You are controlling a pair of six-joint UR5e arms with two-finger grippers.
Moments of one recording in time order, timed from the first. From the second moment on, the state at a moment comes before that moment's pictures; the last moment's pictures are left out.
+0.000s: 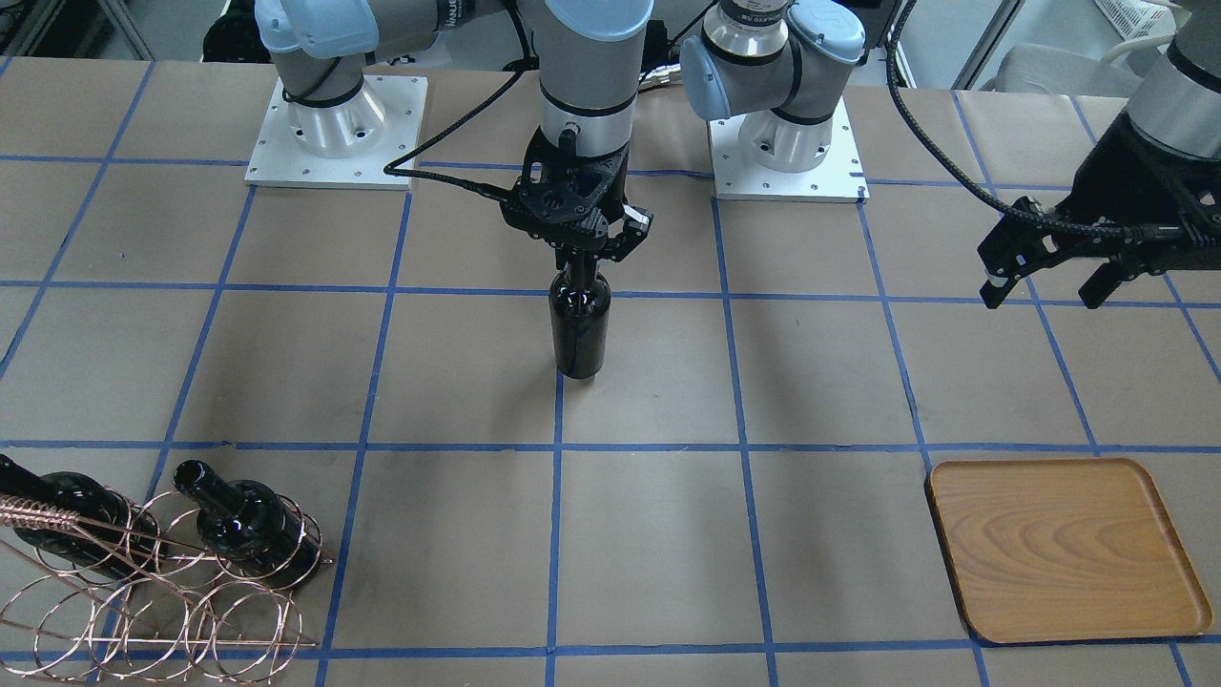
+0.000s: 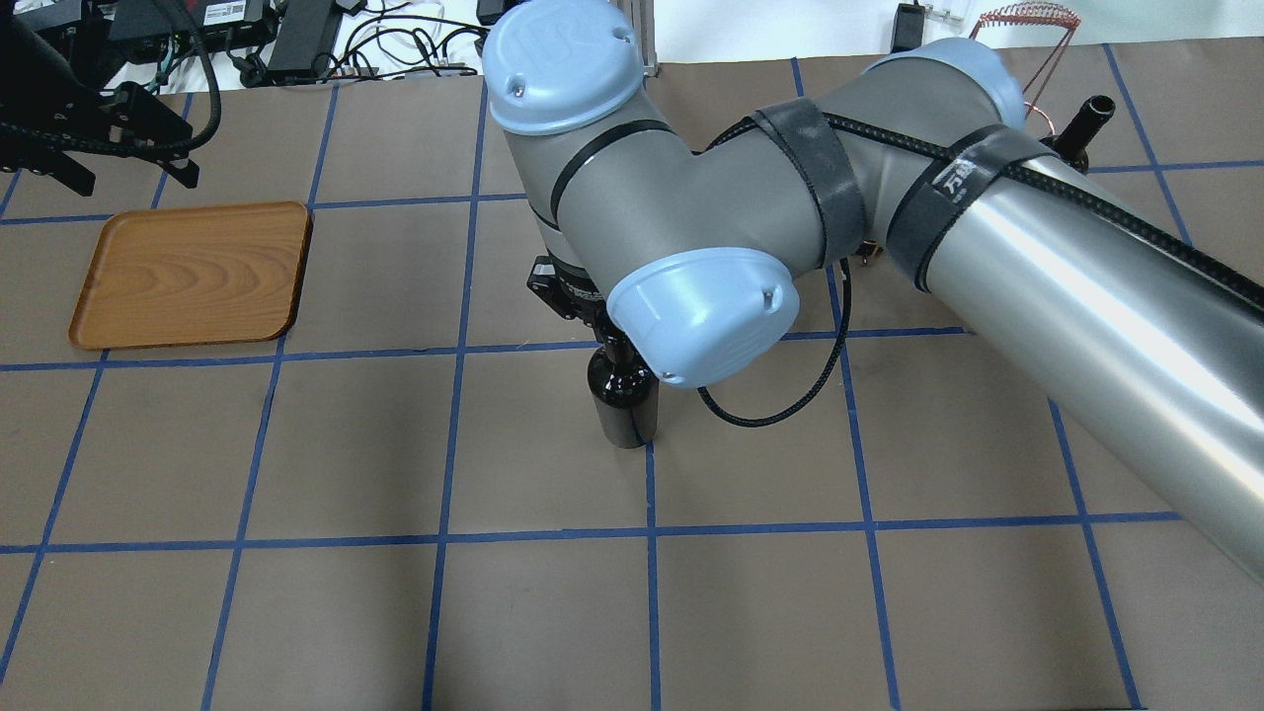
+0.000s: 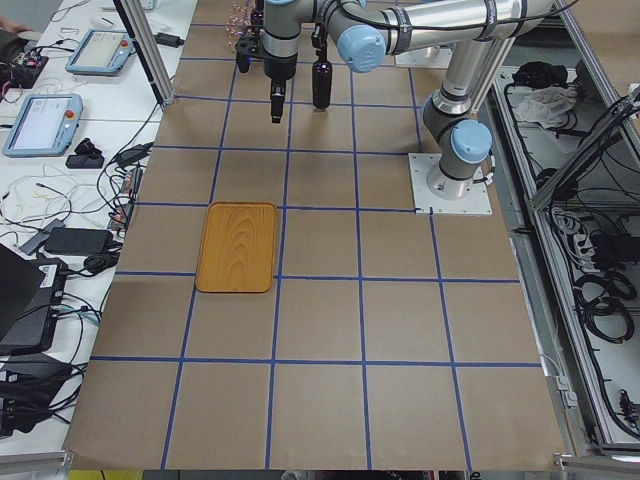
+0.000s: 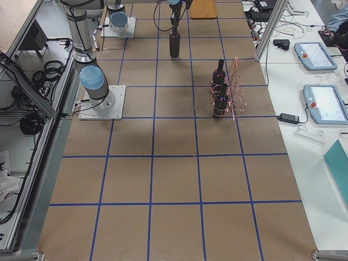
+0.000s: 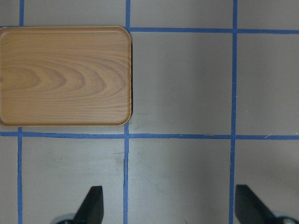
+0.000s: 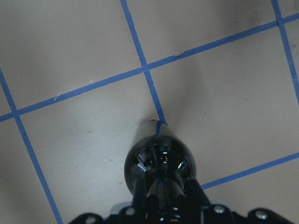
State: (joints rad) left arm -1.24 -1.59 -1.53 -1.46 1.53 0.30; right arm 2.08 -1.36 1.55 -1.79 -1.60 0.84
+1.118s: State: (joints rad) left arm -1.24 -1.59 -1.53 -1.46 1.53 0.30; right arm 2.13 -1.30 1.50 -1.79 -1.62 0.88
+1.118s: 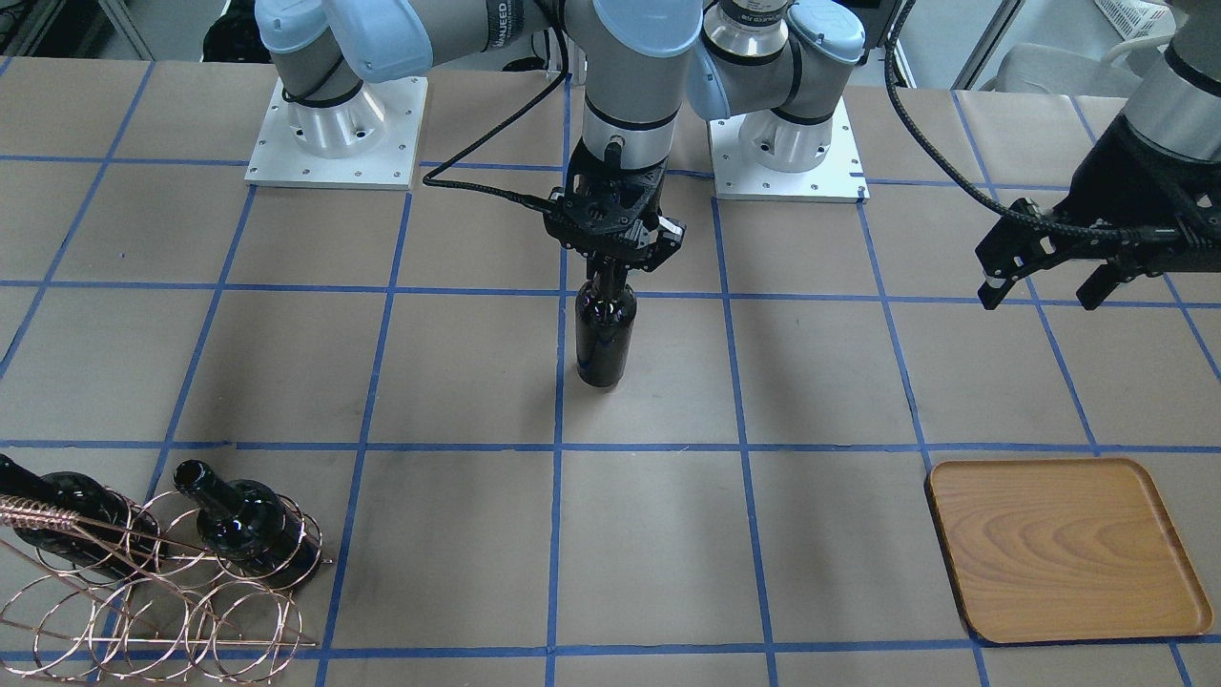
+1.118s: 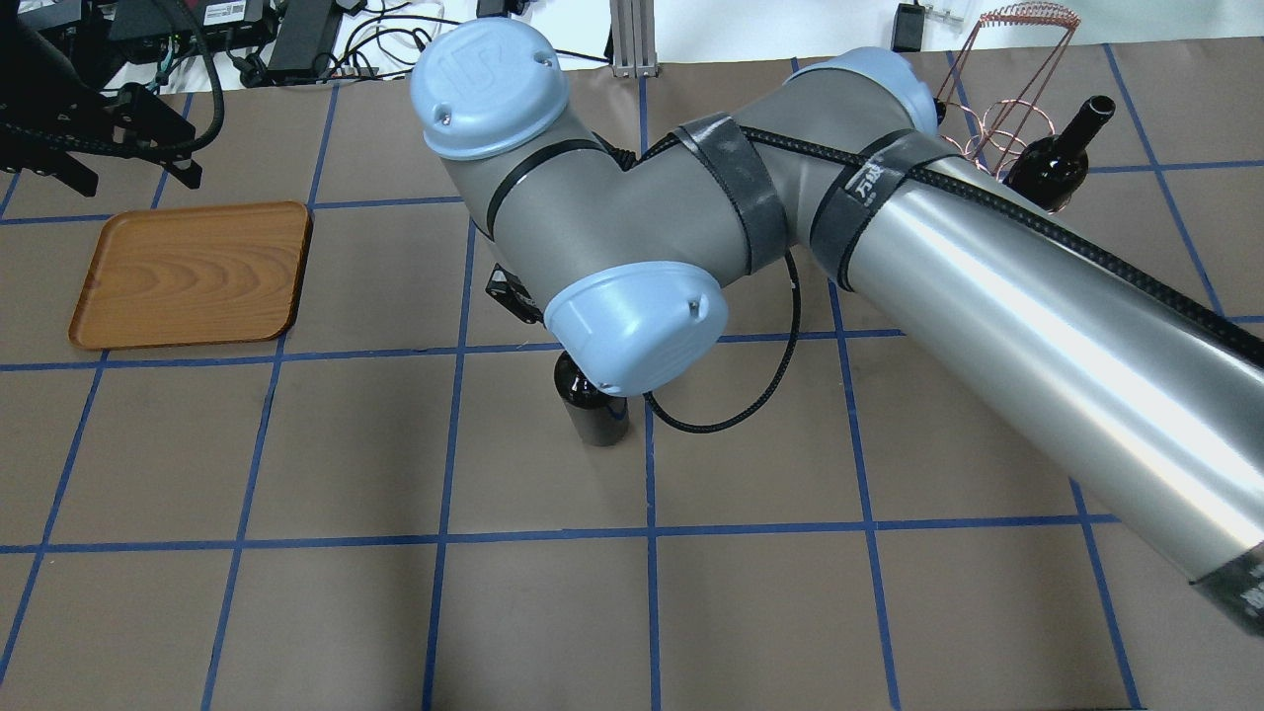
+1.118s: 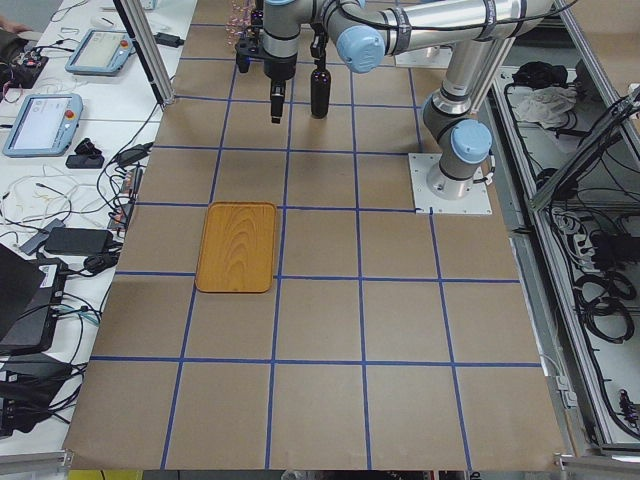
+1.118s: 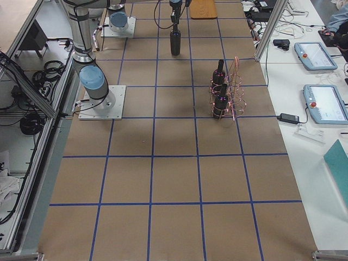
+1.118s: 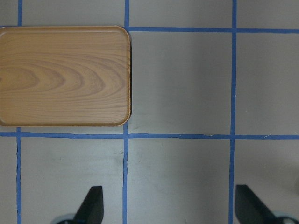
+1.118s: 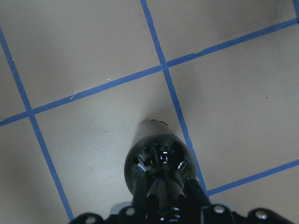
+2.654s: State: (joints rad) left arm -1.40 -1.60 -1.54 -1.44 1.53 0.24; right arm 1.76 -1.52 1.50 -1.65 -1.65 0.19
